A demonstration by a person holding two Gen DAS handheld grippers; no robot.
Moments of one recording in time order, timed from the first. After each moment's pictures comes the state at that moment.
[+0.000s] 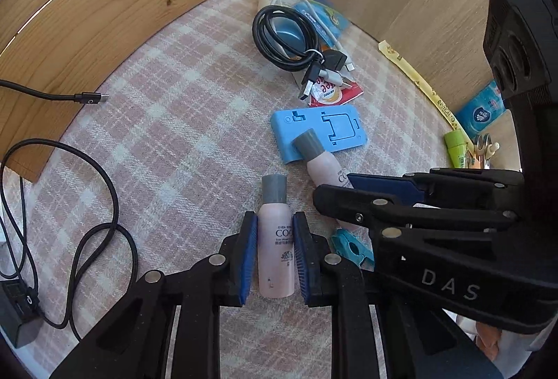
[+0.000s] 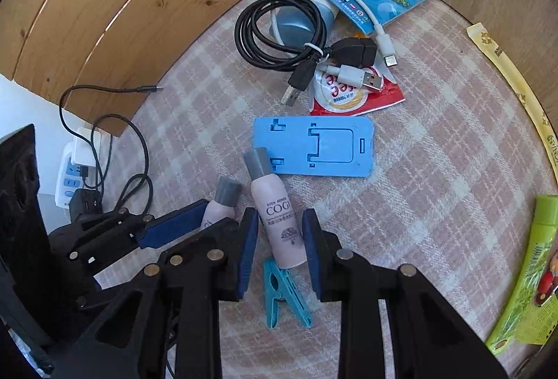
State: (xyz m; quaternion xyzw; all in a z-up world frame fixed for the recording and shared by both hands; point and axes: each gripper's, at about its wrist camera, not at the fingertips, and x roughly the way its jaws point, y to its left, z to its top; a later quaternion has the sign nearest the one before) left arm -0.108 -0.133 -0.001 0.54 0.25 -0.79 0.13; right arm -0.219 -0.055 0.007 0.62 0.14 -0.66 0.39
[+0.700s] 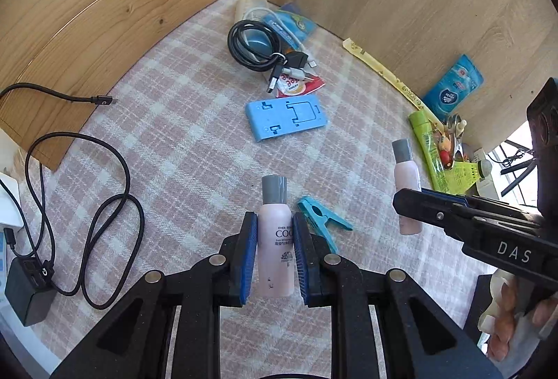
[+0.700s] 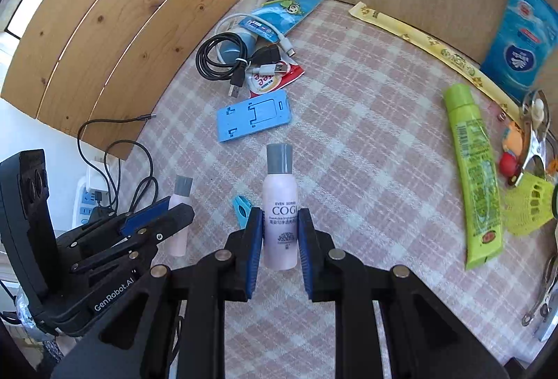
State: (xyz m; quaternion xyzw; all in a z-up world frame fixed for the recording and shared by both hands) left arm -0.080 -0.103 0.041 0.53 0.24 -0.81 0.10; right arm -0.195 0.048 0.057 0.62 0.03 -0.72 0.31
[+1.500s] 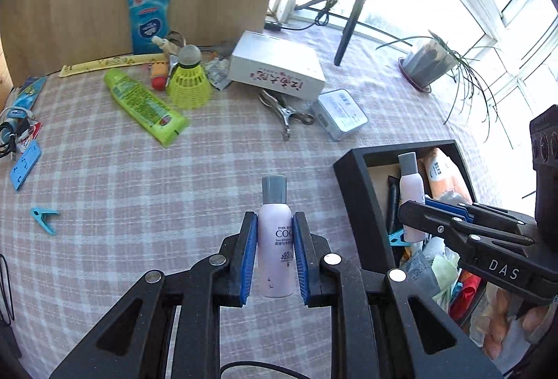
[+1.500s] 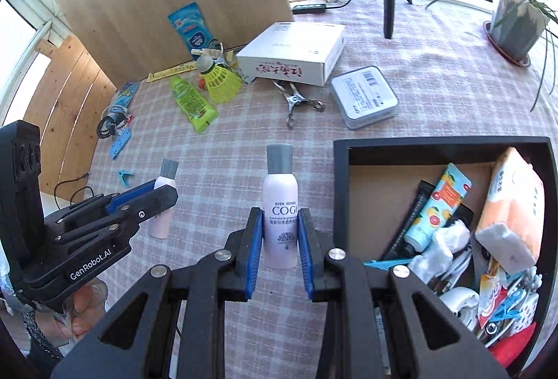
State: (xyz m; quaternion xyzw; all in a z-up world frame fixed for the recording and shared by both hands) left arm -0.071 0.202 0.101 0.55 0.05 -0.81 -0.18; right arm -0.048 0.371 0.114 0.56 -0.13 -0.82 0.07
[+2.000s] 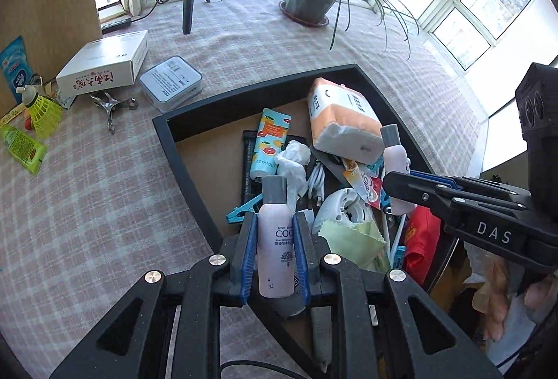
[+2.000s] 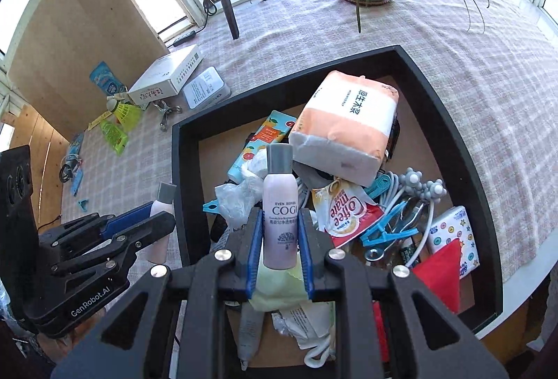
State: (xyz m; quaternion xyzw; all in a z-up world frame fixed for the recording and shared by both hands) left arm -0.012 0.357 0.109 0.55 -0.03 -0.78 -0.31; right arm 0.053 0.510 0.118 0.53 -0.20 -0.82 -0.06
